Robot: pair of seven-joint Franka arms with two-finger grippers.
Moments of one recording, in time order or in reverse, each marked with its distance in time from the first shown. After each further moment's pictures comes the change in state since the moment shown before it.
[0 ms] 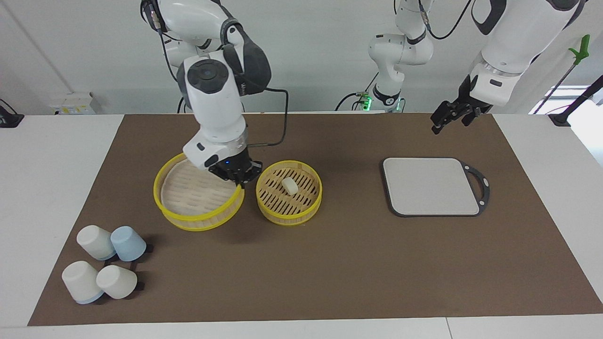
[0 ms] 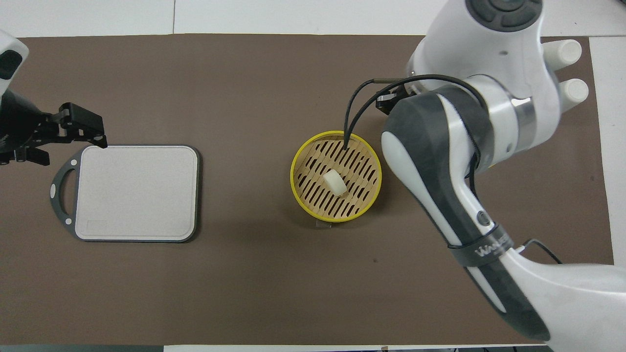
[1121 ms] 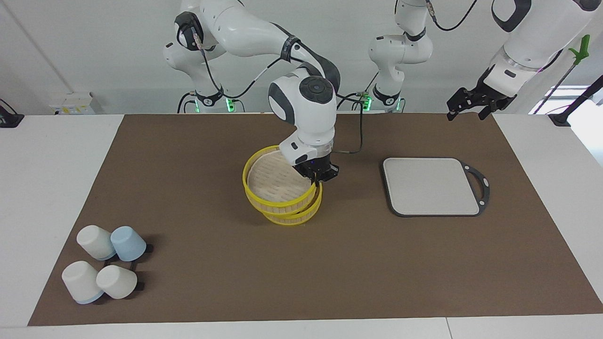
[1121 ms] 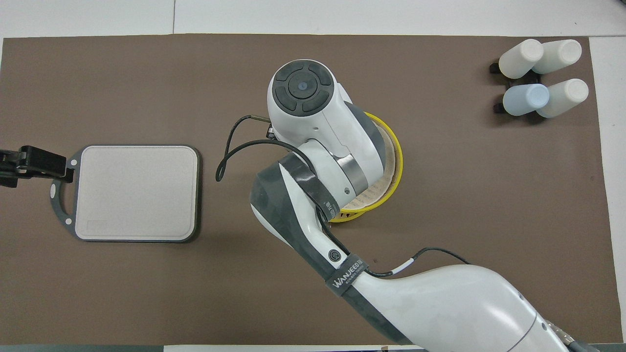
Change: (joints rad) left arm 0.131 -0.108 -0.042 -0.155 0.001 0.025 0.280; right arm 0.238 0.193 0.000 0.094 0.023 0.152 0.418
